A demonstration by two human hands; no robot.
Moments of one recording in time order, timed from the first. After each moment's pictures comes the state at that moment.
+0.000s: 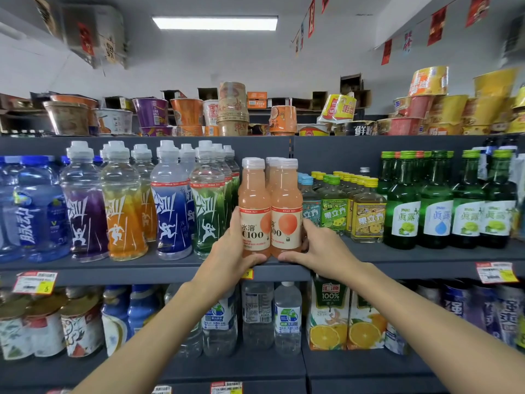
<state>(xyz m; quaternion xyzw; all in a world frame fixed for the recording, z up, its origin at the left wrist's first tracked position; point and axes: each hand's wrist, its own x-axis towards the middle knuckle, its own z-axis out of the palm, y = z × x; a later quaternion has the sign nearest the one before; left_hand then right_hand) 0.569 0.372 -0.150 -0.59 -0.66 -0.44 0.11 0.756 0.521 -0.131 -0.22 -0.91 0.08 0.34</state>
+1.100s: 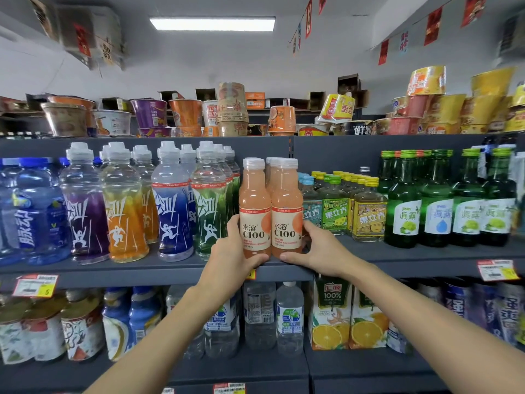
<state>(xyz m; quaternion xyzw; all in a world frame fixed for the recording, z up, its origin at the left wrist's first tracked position) 0.575 0.371 -0.153 -0.53 -0.71 -0.44 0.14 0.750 0.529 -0.137 -0.21 -0.90 0.21 0.32</state>
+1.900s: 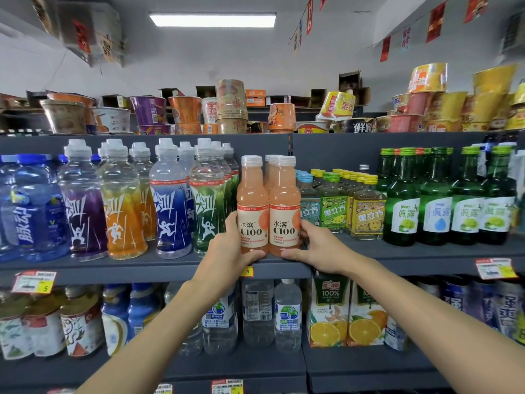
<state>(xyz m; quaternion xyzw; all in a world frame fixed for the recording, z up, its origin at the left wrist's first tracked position) 0.577 0.365 -0.144 -0.54 -0.72 -0.42 0.12 0.750 0.537 -0.136 -0.17 -0.90 0.29 0.27</state>
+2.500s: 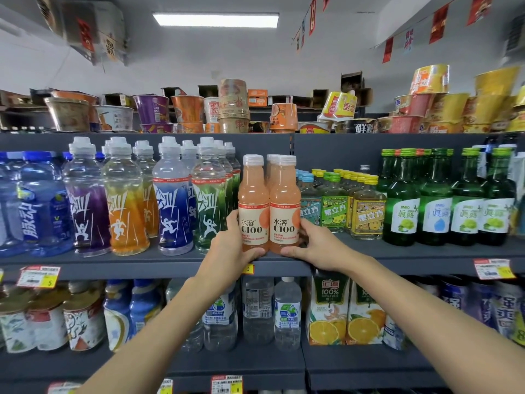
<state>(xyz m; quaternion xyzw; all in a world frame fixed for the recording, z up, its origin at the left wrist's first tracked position) 0.579 0.365 -0.145 -0.53 -0.72 -0.43 0.11 0.750 0.531 -0.132 -0.19 -0.91 0.27 0.27</state>
